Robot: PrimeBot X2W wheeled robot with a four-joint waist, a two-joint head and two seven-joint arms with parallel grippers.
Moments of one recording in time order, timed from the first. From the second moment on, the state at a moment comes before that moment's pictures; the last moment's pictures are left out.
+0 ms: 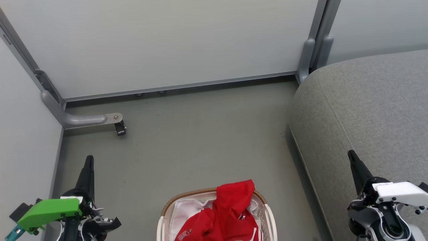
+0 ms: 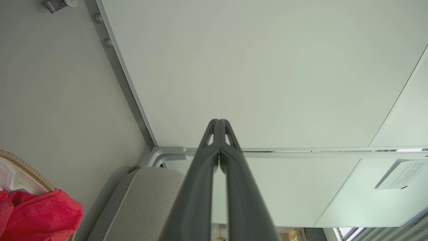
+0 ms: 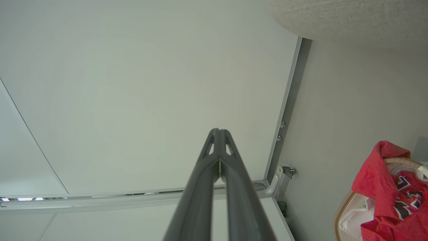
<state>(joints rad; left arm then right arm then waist) -0.10 0.05 0.11 0.25 -1.61 -0.13 0.11 -0.11 -0.05 -0.11 0.24 1.61 0.13 0.11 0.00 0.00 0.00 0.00</state>
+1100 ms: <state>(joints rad) -0.10 0.05 0.11 0.25 -1.61 -0.13 0.11 -0.11 -0.05 -0.11 0.24 1.61 0.13 0.11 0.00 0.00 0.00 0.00</state>
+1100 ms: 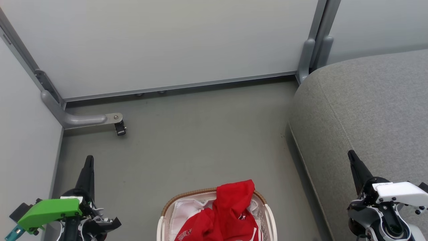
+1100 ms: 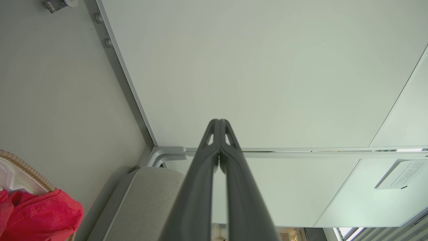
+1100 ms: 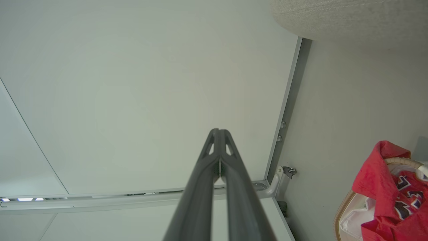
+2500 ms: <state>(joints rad) -0.10 0.05 0.11 0.25 -1.61 -0.13 0.11 -0.11 -0.05 -0.11 0.24 1.61 0.13 0.11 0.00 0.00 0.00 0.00</state>
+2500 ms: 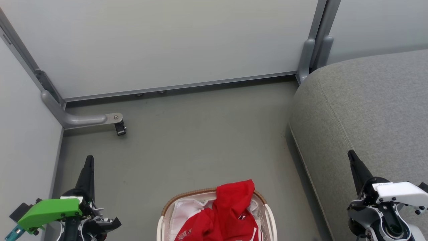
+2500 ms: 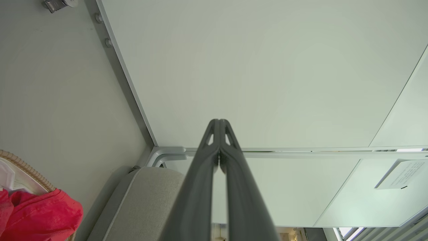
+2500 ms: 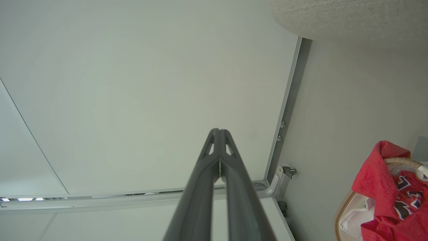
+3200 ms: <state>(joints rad) -0.10 0.05 0.11 0.25 -1.61 -0.13 0.11 -0.11 -0.05 -0.11 0.24 1.61 0.13 0.11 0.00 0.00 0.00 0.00</state>
